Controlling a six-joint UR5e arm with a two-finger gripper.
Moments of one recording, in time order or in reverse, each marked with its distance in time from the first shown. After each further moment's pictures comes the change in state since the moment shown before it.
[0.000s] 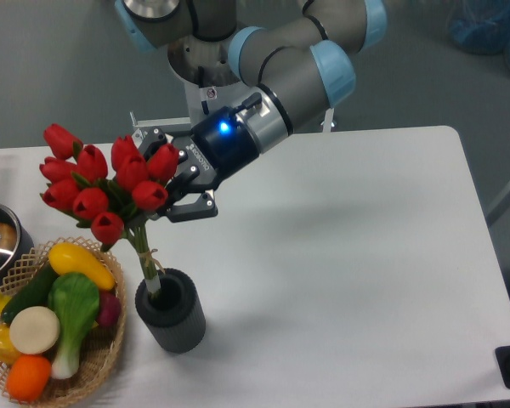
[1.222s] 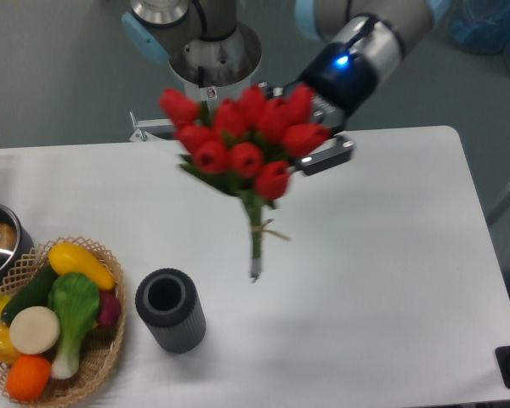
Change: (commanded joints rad) arm 0.320 0.026 0.098 -0.006 0.009 -0.114
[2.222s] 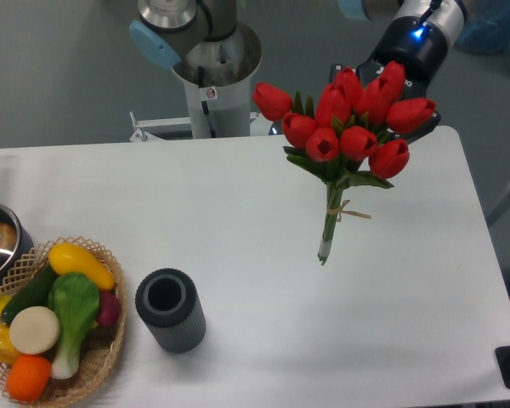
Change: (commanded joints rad) arm 0.046 0.000 -0.012 0.002 0.012 0.006
